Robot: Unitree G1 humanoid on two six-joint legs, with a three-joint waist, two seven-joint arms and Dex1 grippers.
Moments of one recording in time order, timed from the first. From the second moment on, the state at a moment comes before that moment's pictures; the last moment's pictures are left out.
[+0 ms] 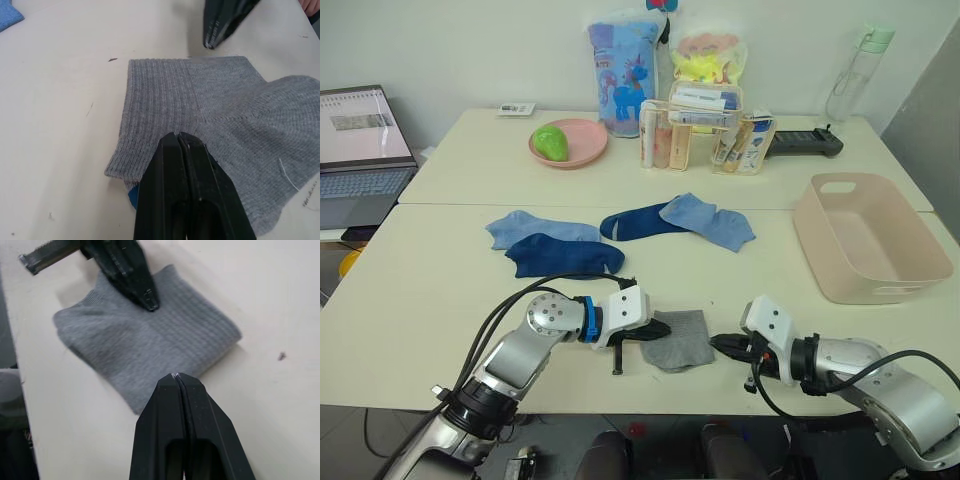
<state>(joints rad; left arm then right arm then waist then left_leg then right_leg) -0.32 0.60 -0.37 -0.11 -0.14 0.21 -1.08 -0.02 -0.67 0.14 -0.66 0.42 0.80 0.65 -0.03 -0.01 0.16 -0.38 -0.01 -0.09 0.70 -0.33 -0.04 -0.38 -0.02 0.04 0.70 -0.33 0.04</state>
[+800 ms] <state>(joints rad) -0.27 0.67 -0.33 -0.12 -0.13 0.17 -1.10 -0.21 -0.34 -0.04 -0.51 0.80 1.45 0.41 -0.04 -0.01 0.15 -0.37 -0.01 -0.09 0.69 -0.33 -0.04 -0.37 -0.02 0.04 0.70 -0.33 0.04</state>
